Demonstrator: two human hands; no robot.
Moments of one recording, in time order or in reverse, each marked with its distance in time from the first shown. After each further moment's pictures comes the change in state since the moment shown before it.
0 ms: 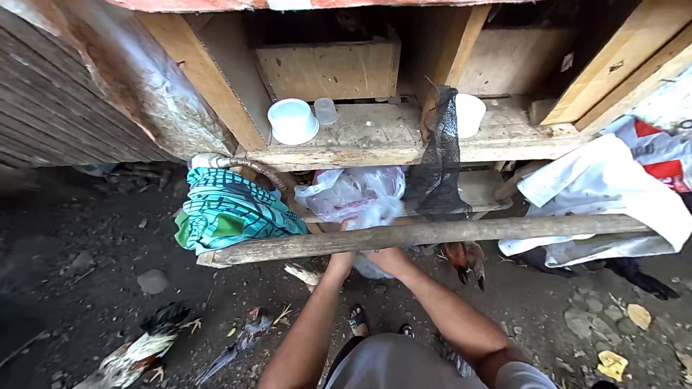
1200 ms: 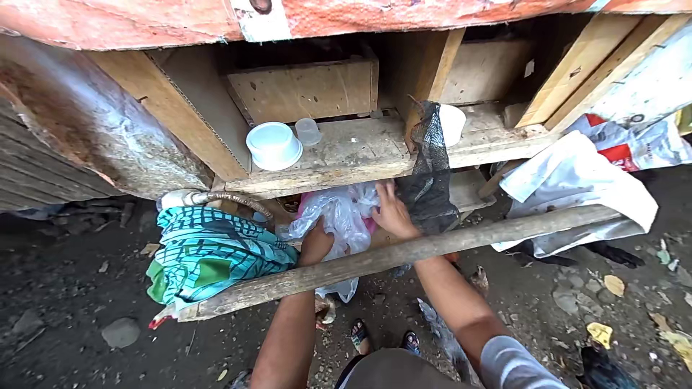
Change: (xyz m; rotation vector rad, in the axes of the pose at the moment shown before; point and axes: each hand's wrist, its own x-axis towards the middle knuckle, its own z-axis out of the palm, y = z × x) left_hand 0.111 0.019 -0.046 1.134 -0.267 -0.326; right_hand 0.116 0.008 -0.057 -0.373 0.251 0.000
